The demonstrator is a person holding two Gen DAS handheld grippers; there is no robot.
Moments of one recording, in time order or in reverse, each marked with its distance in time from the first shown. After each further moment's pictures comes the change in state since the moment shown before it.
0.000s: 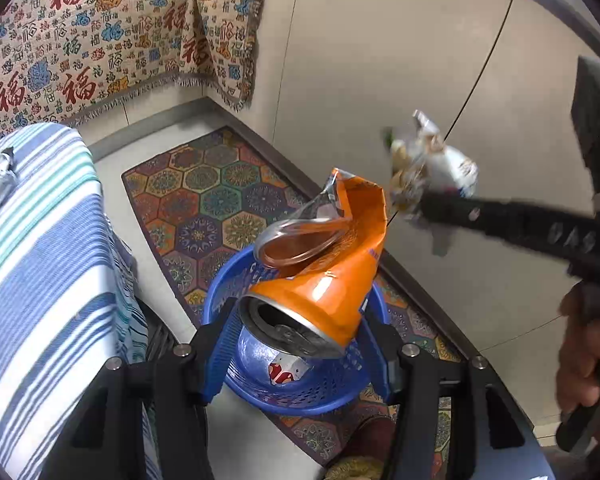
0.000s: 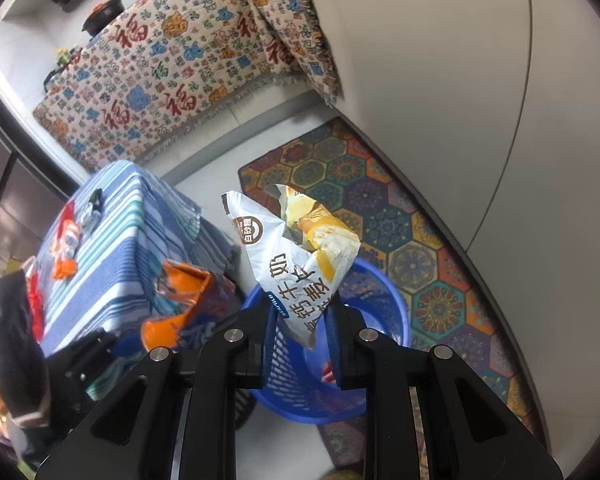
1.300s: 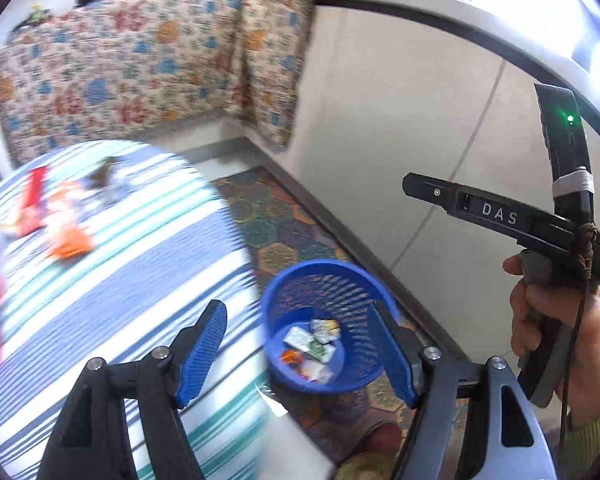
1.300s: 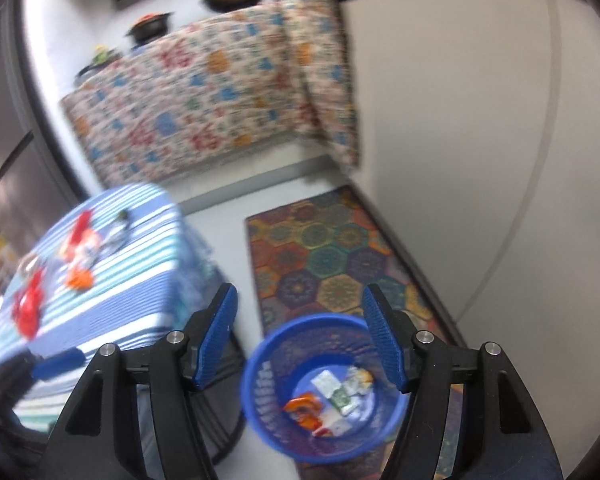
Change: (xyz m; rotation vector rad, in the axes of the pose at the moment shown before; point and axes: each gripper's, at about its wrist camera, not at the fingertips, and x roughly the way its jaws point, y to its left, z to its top) left arm -0.127 0.049 -0.044 -0.071 -0.160 0.069; right arm -0.029 0.092 0.001 -0.202 -0.195 -0.040
